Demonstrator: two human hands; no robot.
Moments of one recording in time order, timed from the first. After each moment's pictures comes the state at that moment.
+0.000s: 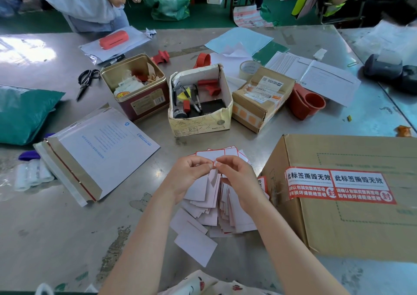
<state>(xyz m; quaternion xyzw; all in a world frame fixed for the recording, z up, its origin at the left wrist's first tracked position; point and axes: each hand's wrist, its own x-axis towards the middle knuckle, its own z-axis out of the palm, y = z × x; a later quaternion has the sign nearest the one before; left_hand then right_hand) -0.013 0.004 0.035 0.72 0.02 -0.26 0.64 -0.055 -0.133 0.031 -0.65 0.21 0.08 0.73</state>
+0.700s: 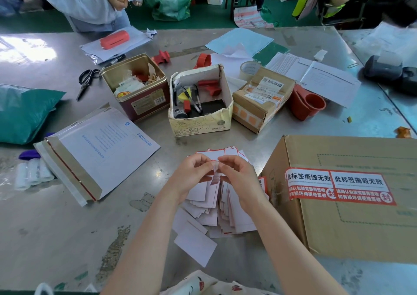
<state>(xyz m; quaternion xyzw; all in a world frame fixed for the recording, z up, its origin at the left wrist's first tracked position) -0.014 -0.003 0.038 0.72 0.02 -0.27 0.63 -0.054 -0.132 0.030 -0.65 0.22 0.06 0.72</state>
